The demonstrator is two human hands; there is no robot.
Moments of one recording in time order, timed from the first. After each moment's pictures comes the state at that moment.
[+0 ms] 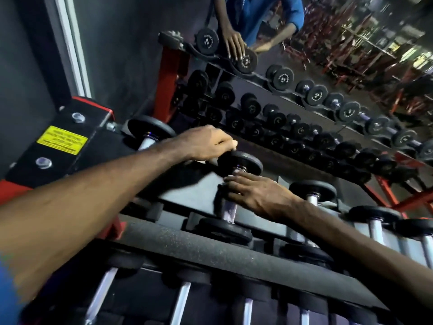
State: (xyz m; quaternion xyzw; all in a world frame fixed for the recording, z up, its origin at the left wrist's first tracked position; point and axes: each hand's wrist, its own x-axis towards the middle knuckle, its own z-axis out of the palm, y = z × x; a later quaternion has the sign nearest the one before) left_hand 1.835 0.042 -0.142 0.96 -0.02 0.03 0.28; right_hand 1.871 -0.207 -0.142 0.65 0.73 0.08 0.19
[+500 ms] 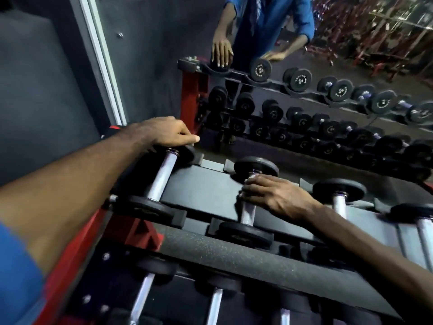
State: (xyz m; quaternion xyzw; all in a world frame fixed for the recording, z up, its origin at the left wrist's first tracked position) left_hand 1.796 0.153 -0.108 0.99 0.10 -0.09 0.09; right_hand 1.868 -0.217 -0.140 0.68 0.72 0.12 0.06
